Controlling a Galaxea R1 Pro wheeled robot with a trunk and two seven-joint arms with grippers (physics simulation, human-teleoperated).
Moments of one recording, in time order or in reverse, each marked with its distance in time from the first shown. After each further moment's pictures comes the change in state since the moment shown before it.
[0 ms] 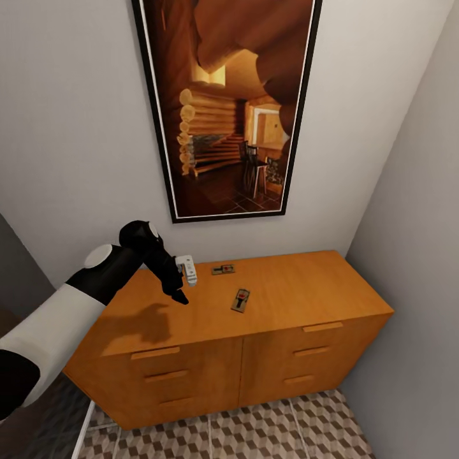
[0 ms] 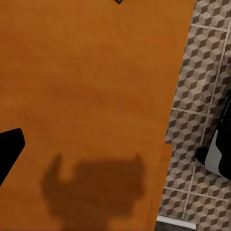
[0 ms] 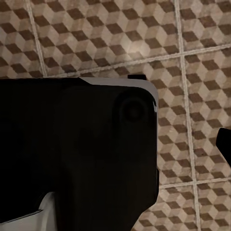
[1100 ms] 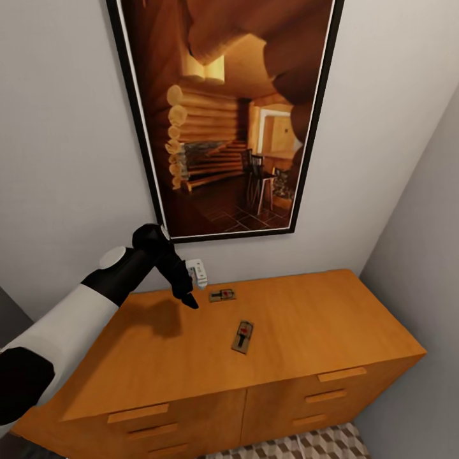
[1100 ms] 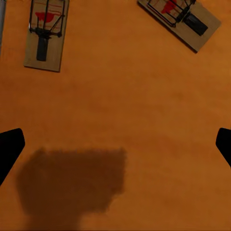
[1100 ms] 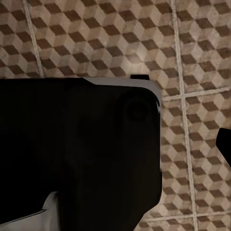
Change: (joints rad) left arm 0.000 -0.066 -0.002 0.058 -0.003 0.001 0.000; right arm 0.000 0.006 0.000 0.000 0.002 -0.001 0.000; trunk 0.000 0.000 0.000
